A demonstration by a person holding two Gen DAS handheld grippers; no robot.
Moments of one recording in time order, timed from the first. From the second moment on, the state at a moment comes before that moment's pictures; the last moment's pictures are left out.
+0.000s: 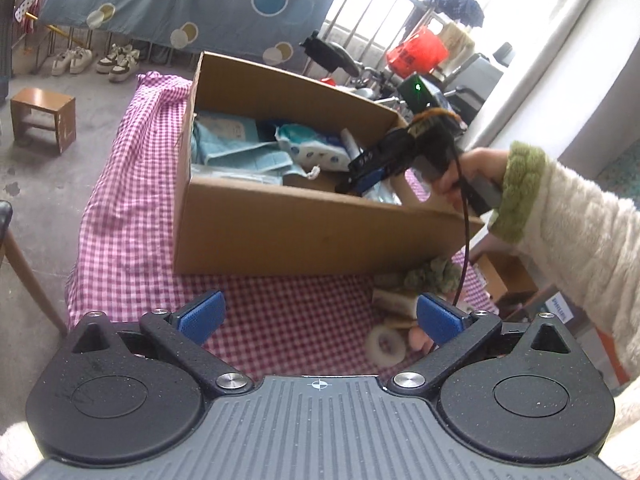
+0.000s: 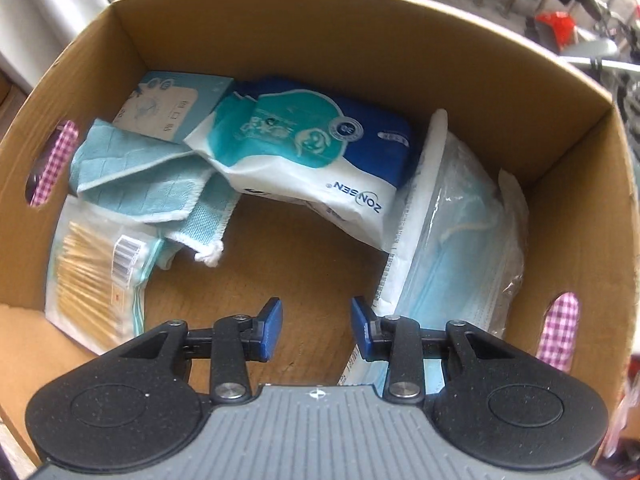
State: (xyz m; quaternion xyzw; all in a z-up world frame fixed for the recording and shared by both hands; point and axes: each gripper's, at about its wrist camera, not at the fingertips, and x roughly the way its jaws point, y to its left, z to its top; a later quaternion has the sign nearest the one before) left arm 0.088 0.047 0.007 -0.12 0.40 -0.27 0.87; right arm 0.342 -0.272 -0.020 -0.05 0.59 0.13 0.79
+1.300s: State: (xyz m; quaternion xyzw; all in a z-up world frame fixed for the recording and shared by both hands) left arm 0.046 0.049 0.021 -0.08 0.35 -0.21 0.91; right arm 0.123 -0.255 0.170 -0.03 0.32 0.18 0.93
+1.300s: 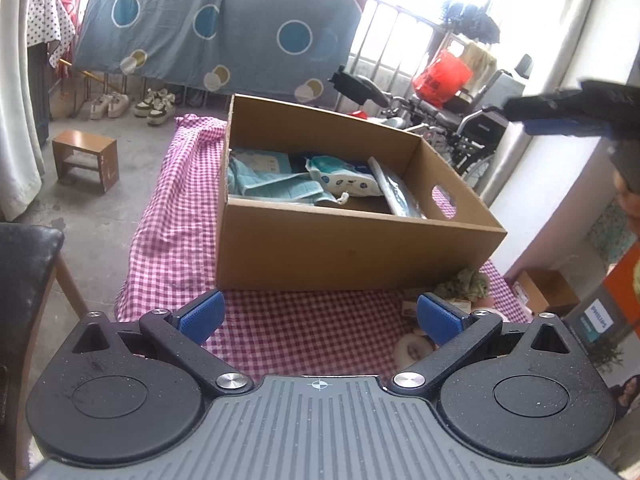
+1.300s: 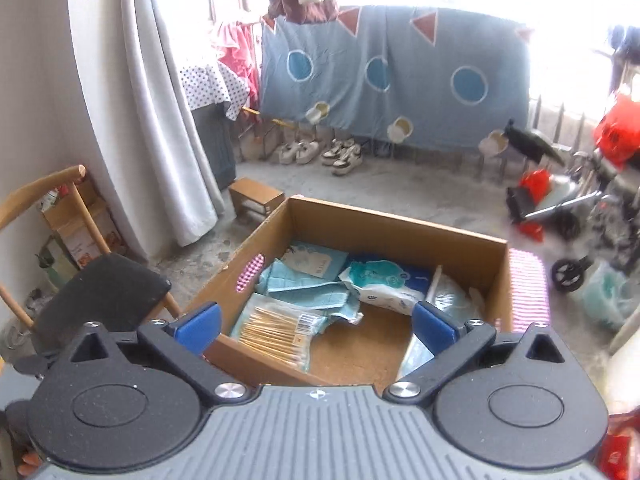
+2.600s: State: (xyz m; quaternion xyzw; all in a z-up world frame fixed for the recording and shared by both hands) left arm 0.024 -0.021 -0.008 0.01 0.33 -0.23 0.91; right arm -0.037 -0.340 0.059 0.10 0.27 -0.06 0.96
